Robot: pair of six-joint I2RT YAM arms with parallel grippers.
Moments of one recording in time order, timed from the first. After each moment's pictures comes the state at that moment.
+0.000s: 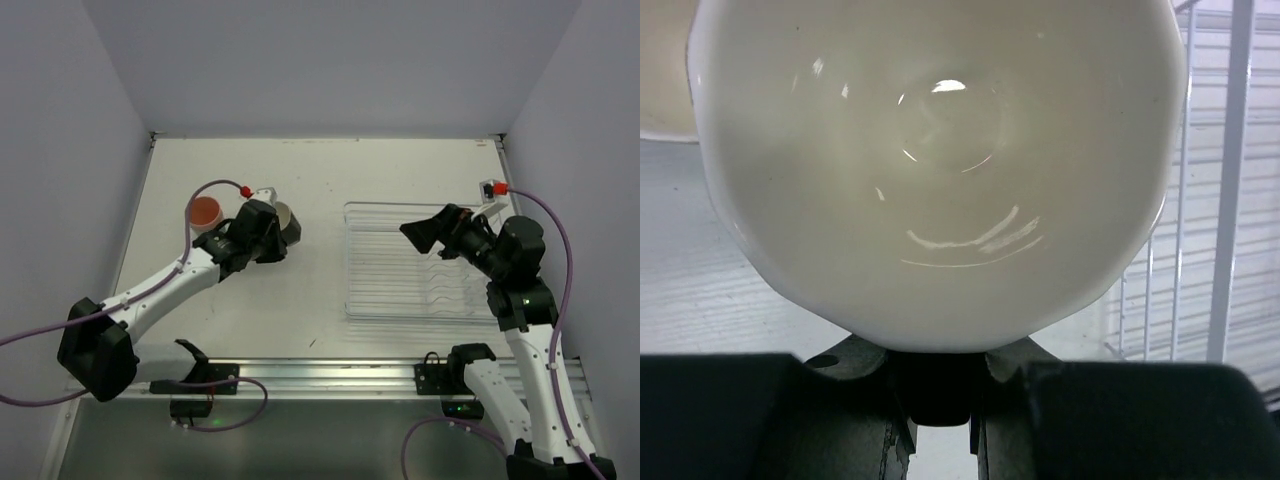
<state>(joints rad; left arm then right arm) -0.62 1.23 0.89 -0.46 -0.11 -0.62 0.09 0.67 0.85 -0.40 -0.50 0.57</state>
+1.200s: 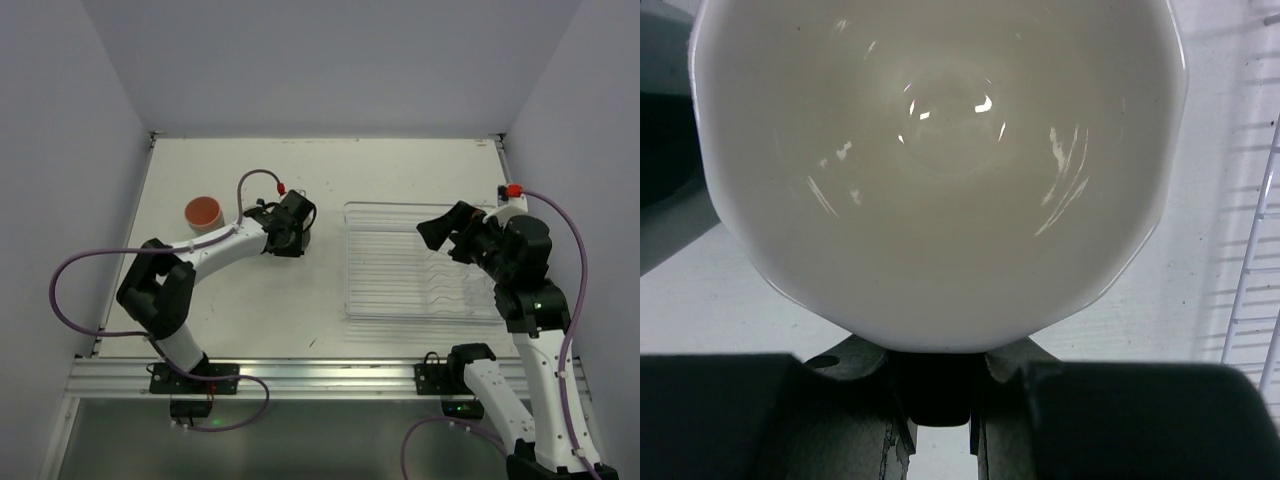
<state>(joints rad) -0.67 1.68 1.15 -0.57 -0.23 -0.55 0.09 0.68 0.97 -0.66 -0.24 0.55</state>
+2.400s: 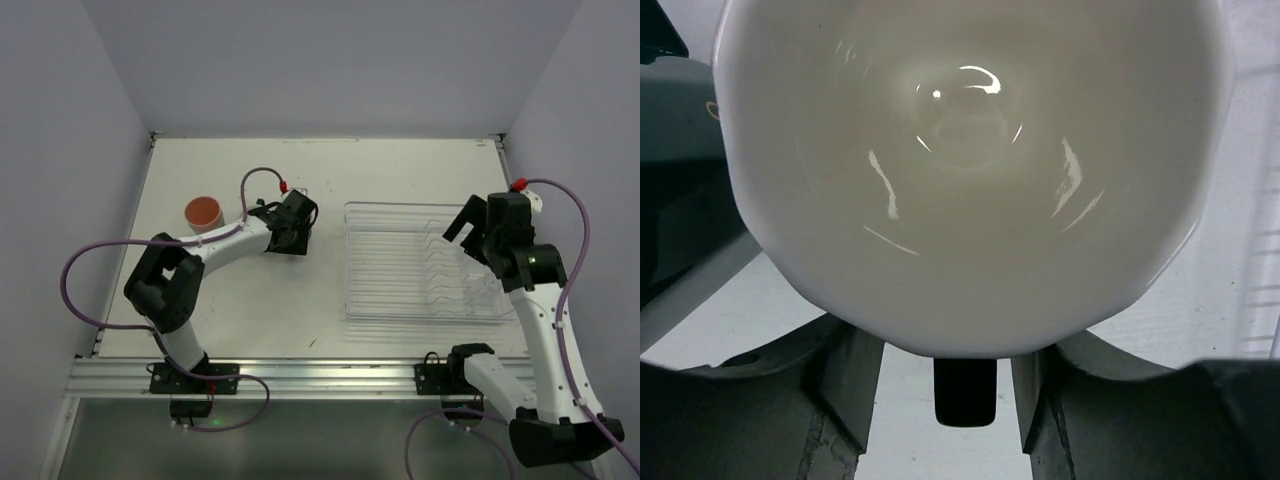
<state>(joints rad) -0.66 1.74 1.17 -0.52 -0.29 -0.51 0.09 0.89 1.12 -0.99 0.24 0.62</state>
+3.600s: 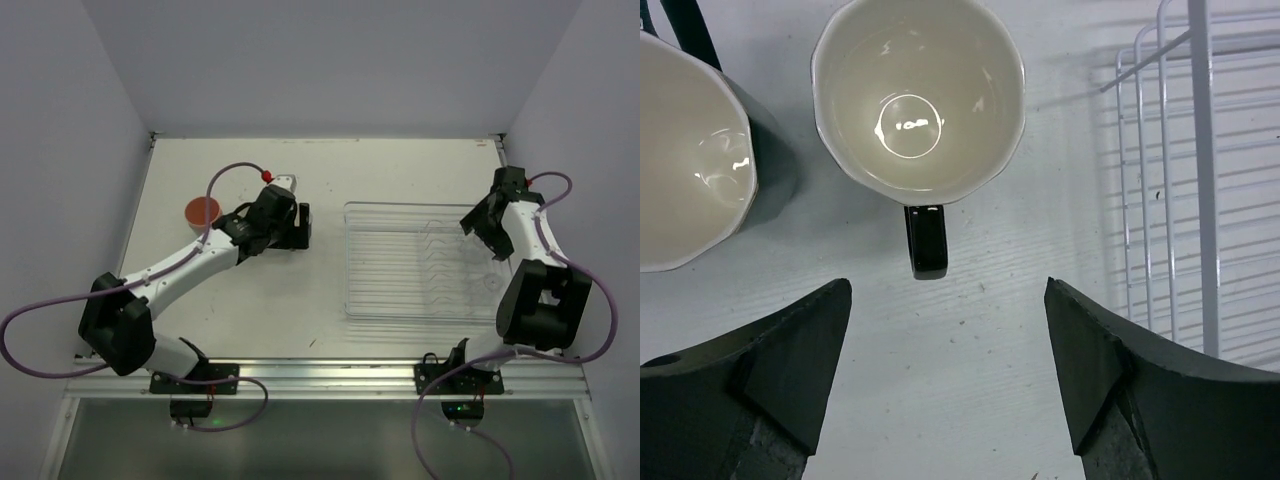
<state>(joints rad) -0.66 1.45 1.08 -0.48 -0.19 -0.51 -0.22 1.53 1.16 -0.83 0.25 0.65</state>
